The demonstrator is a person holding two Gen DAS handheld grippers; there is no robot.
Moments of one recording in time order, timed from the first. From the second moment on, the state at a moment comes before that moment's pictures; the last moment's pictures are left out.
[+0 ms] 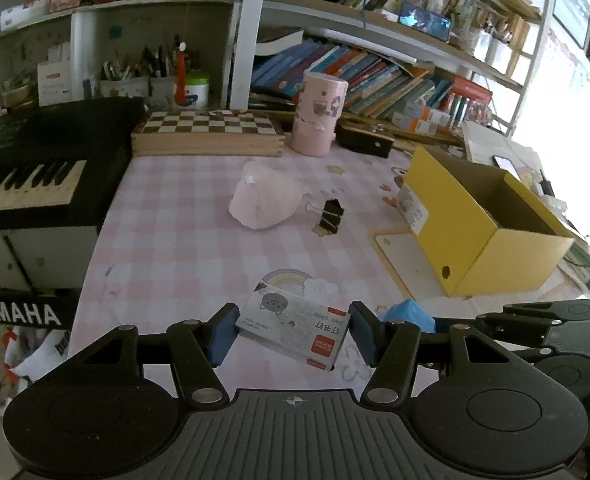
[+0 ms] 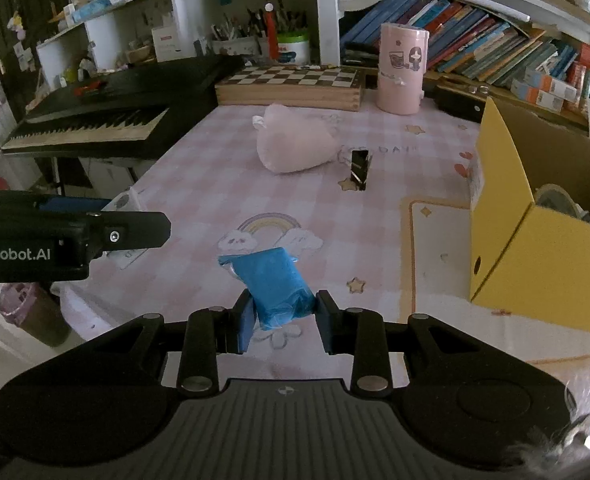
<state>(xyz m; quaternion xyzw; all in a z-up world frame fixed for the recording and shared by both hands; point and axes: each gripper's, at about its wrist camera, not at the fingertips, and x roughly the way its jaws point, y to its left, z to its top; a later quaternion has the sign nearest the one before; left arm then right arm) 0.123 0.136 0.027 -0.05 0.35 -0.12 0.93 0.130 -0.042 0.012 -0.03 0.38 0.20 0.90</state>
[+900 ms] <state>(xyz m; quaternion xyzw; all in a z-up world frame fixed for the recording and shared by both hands) 0.065 0.118 0.019 -0.01 0.36 -0.20 0.91 0.037 -0.056 0.004 0.01 0.39 0.13 0.91</state>
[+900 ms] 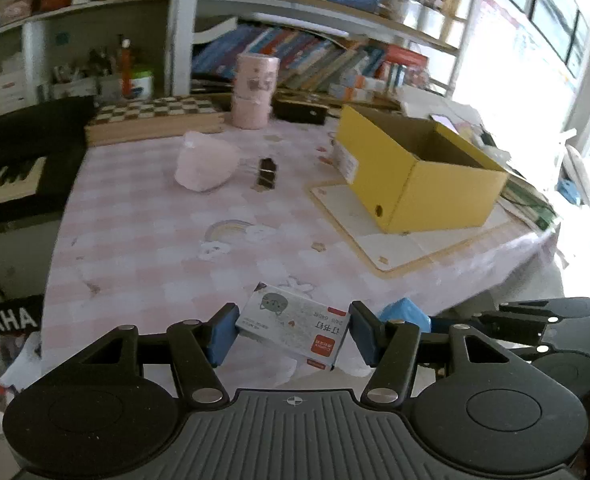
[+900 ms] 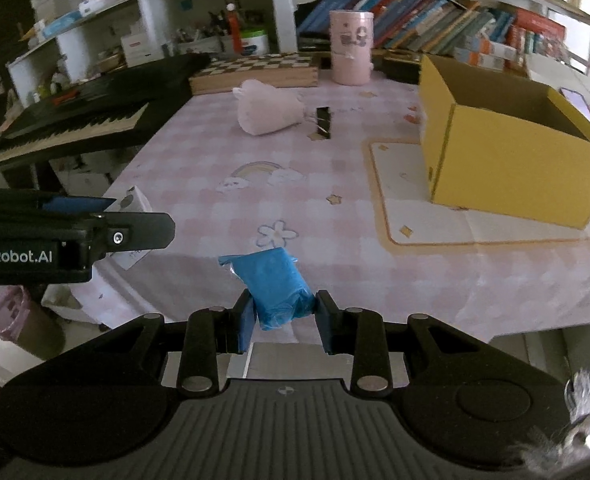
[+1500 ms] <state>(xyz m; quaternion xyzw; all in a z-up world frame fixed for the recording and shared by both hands) 0.067 0.075 0.013 0.03 0.37 -0.28 0.89 0.020 -0.093 -0.003 0.05 0.41 0.05 0.91</state>
